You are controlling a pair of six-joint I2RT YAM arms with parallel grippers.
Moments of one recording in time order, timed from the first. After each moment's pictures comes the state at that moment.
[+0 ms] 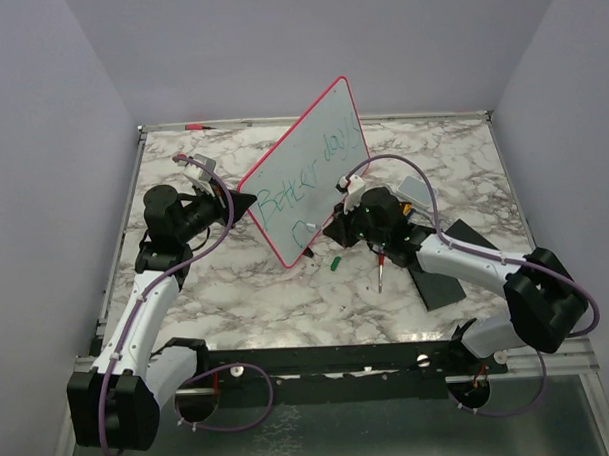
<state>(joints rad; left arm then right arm) -0.11 0.98 0.71 0.15 0.68 -0.29 0.71 1.44 0.79 0.17 -0.12 0.18</state>
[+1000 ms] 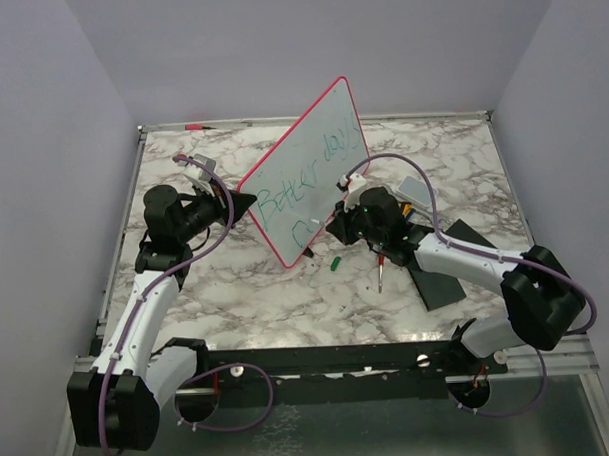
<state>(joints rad) -0.11 0.98 0.71 0.15 0.68 -0.29 0.71 1.44 0.80 0.17 -0.04 0.17</state>
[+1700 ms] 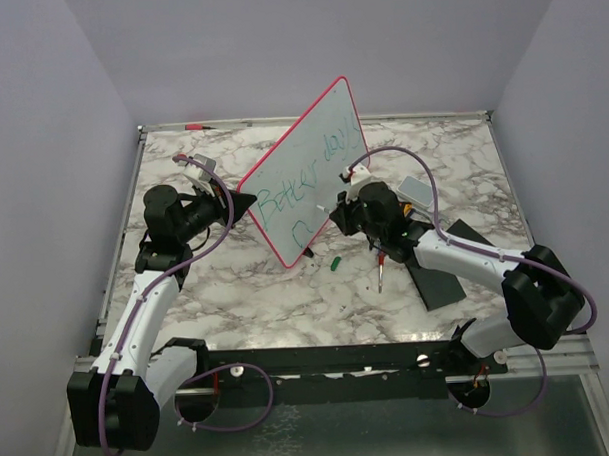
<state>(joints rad) -0.11 0.98 0.71 0.15 0.68 -0.29 0.71 1.45 0.84 0.17 0.10 0.17</state>
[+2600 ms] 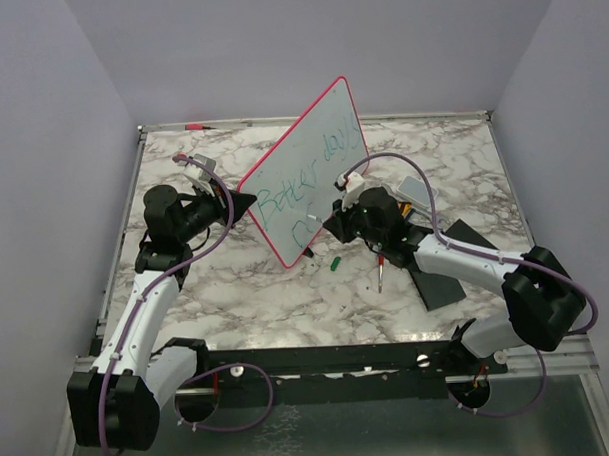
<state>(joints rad) -0.11 0.98 0.71 0.15 0.68 -0.29 0.73 1.44 0.81 0.22 -0.02 0.14</state>
